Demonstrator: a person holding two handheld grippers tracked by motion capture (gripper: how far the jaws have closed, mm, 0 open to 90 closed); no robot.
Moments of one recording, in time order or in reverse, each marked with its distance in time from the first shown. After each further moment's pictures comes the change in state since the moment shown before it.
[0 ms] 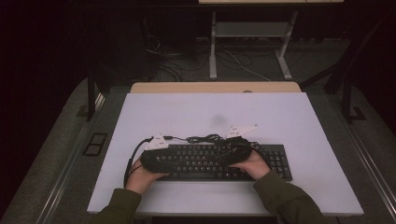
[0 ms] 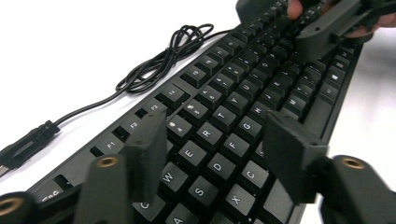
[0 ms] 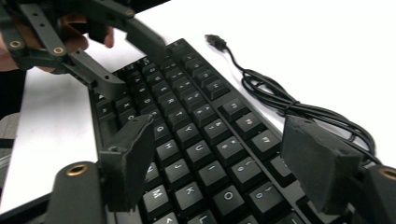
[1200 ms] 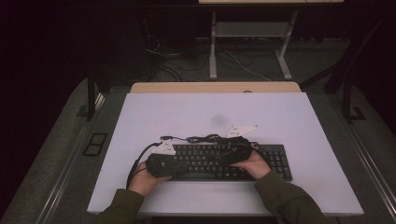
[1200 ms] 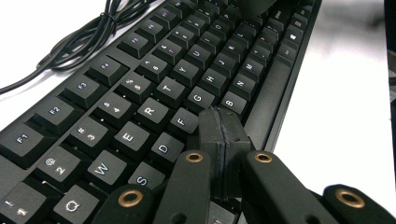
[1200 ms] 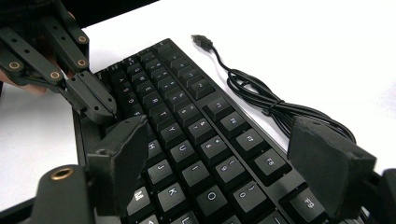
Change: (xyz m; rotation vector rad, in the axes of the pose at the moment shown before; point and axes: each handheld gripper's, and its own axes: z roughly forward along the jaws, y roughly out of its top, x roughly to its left) left arm -0.009 -0.004 0.013 0.124 -0.140 0.057; right arm -0.003 -0.003 0.002 -0.010 -0.039 -0.005
